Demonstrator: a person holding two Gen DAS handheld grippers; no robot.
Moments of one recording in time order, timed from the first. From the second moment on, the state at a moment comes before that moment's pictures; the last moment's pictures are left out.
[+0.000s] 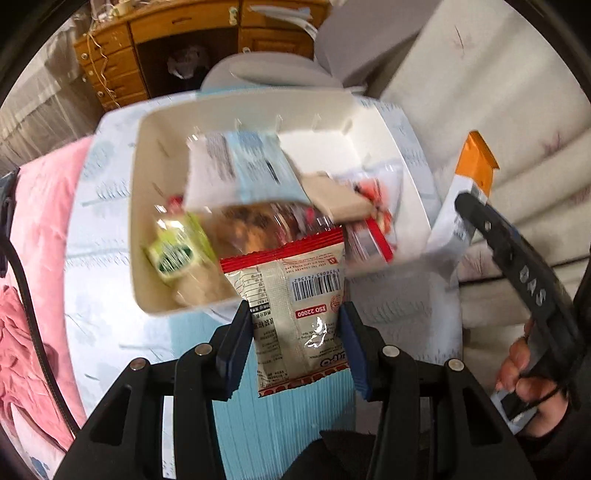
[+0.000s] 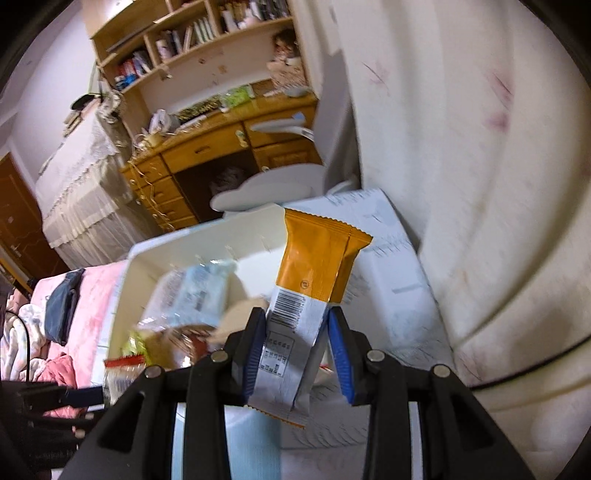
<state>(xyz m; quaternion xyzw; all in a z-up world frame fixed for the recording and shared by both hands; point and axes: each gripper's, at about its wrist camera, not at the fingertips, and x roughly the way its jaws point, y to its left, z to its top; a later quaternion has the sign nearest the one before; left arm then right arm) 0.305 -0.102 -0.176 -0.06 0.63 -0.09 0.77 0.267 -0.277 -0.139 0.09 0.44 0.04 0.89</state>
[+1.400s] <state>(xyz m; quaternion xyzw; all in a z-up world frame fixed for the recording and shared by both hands) 0.162 -0.013 -0.138 -0.09 0.58 -0.02 0.81 0.148 -0.234 -0.159 0.13 0.60 0.10 0.78</state>
